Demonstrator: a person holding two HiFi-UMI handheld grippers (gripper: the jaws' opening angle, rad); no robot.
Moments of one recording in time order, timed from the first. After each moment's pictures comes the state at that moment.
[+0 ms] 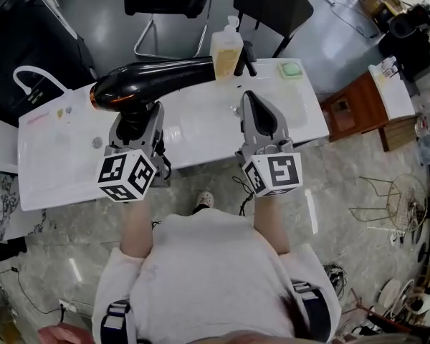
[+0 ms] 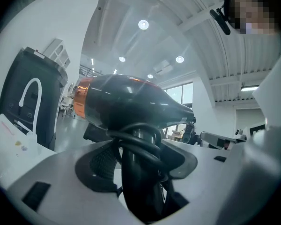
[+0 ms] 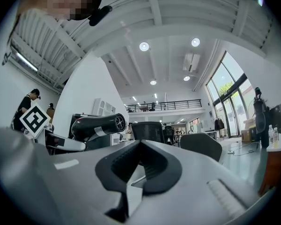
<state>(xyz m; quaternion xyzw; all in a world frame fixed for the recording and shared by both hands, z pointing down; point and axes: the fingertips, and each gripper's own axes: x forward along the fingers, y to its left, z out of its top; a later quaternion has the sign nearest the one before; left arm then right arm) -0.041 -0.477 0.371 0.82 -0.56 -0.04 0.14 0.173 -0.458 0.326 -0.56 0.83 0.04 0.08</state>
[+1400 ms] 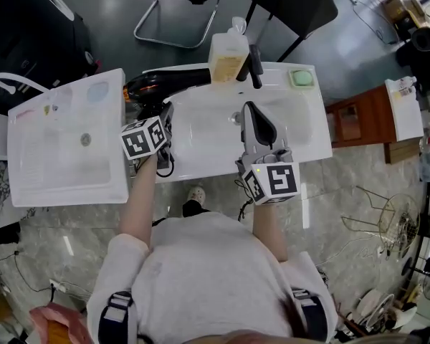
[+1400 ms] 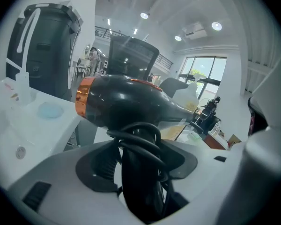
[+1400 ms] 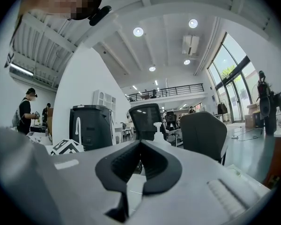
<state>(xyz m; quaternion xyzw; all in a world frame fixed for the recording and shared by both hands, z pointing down) -0.011 -0.606 0.592 0.72 -0.59 0.13 0.34 0.208 -0.550 0.403 -0.53 0.84 -0.03 0.04</state>
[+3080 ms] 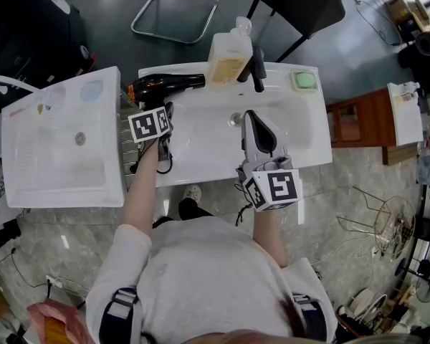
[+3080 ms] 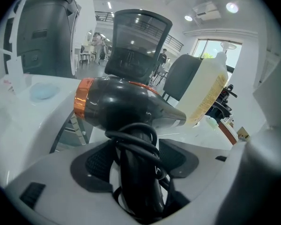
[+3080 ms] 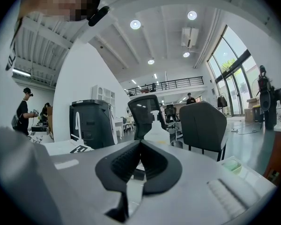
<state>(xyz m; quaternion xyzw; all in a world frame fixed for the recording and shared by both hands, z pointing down) -0.017 -0.635 0.675 0.67 -0.60 0.22 0.39 0.212 -0.562 0.438 -0.53 0.85 -0.06 0.01</state>
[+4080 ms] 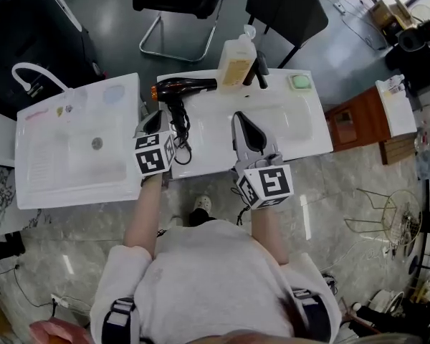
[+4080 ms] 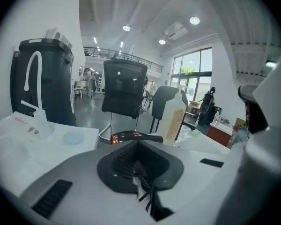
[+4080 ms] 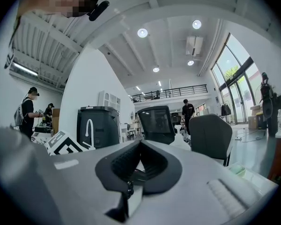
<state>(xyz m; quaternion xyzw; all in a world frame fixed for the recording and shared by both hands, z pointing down) -0.052 -0.548 0.528 0.74 -0.61 0.15 0.22 0.136 -0.489 0.387 -0.52 0.85 -0.03 0.04</state>
